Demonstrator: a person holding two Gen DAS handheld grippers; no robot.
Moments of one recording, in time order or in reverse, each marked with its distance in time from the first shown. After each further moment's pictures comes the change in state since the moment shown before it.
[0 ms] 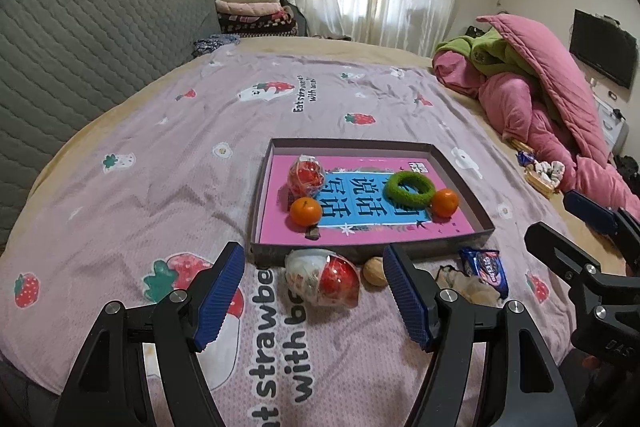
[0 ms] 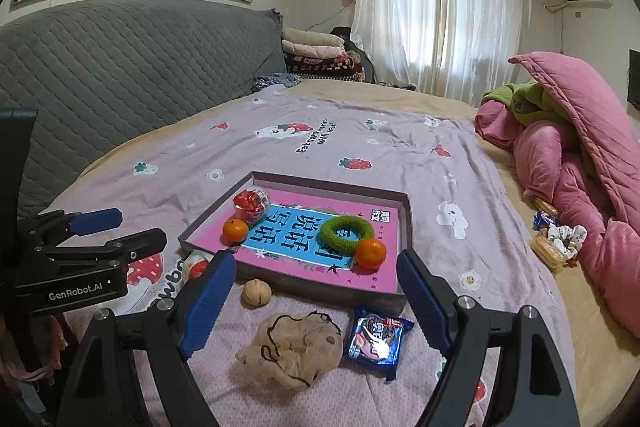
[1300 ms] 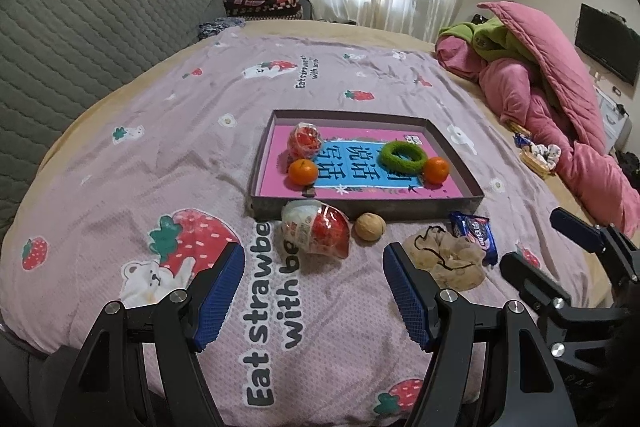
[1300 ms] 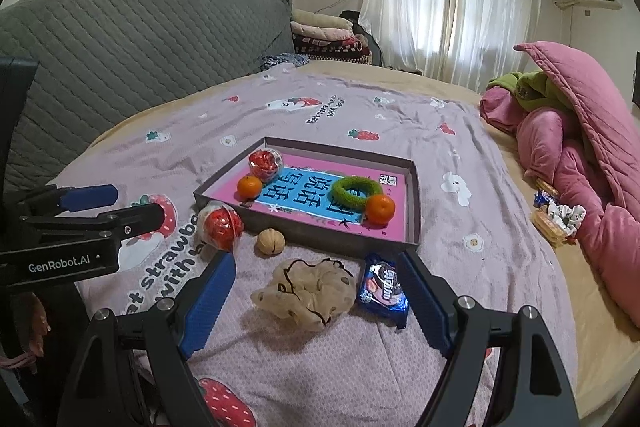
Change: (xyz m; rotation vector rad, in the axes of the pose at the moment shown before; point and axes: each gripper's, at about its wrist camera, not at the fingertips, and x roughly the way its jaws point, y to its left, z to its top) left arm -0.024 -0.010 -0.030 -0.020 0.066 0.015; right arm -0.014 0.014 -0.038 -0.038 0.071 0.008
